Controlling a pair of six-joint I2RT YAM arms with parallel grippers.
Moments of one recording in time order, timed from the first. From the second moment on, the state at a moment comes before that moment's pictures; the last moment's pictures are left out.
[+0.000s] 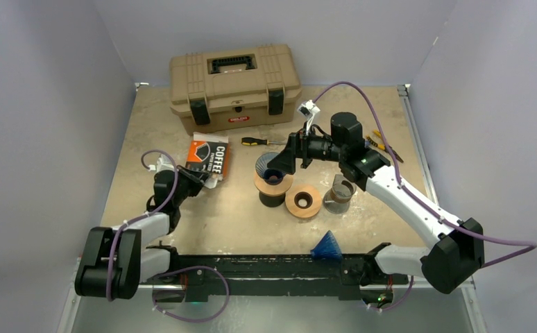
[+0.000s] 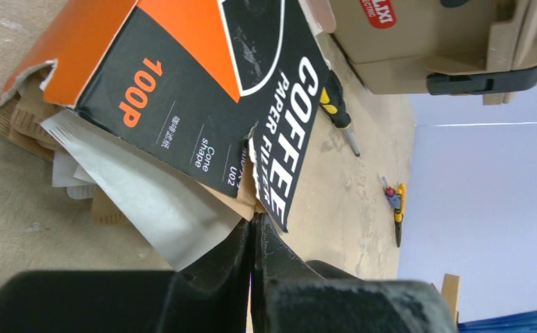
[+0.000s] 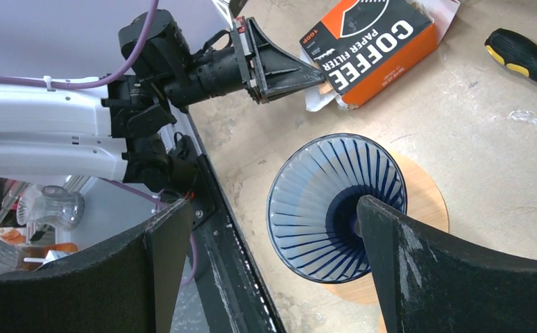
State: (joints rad) left arm -0.06 1.21 0.20 0.60 0.19 -1.04; right arm 0.55 1.24 1.04 -0.11 -0.65 0.40
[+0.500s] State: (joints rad) left arm -0.06 0.95 0.13 0.47 0.19 -1.04; right arm 0.55 1.24 1.04 -0.11 -0.65 0.40
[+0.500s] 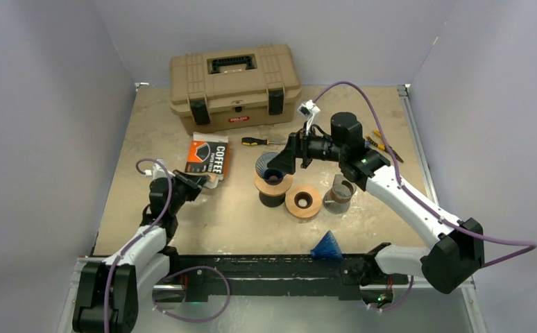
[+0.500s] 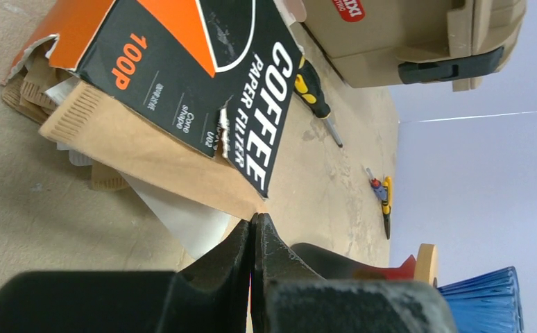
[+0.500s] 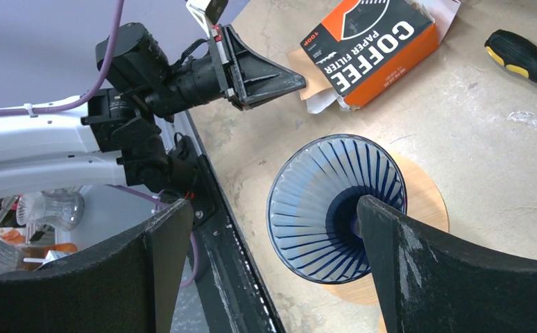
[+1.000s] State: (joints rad) left arm -0.06 0.73 0.13 0.28 0.17 -1.04; right arm 0.55 1.24 1.04 -0.11 -0.65 0.40
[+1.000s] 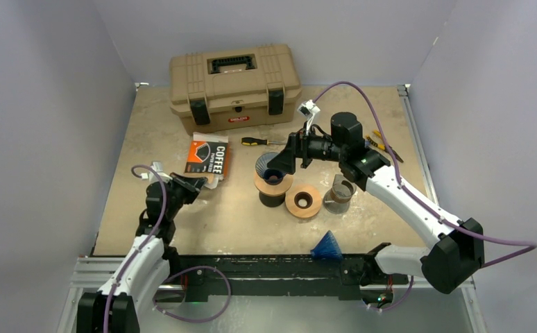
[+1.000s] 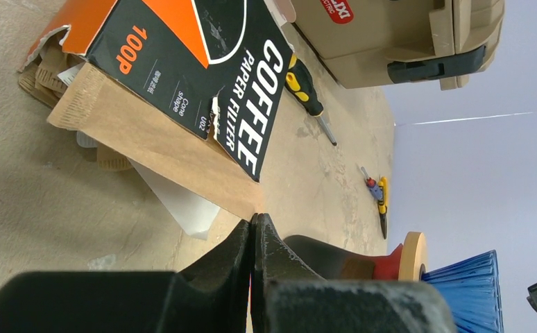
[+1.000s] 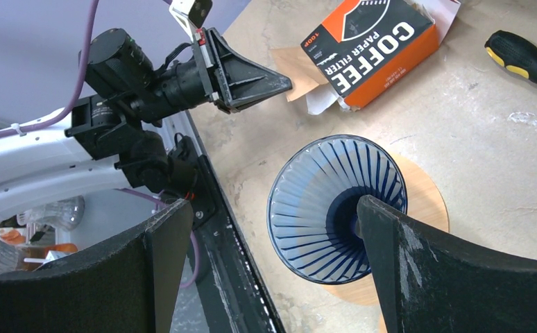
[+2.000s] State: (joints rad) left arm -0.06 0.63 0.34 0.06 0.19 -0.97; right arm 0.55 1.24 1.04 -0.11 -0.65 0.40
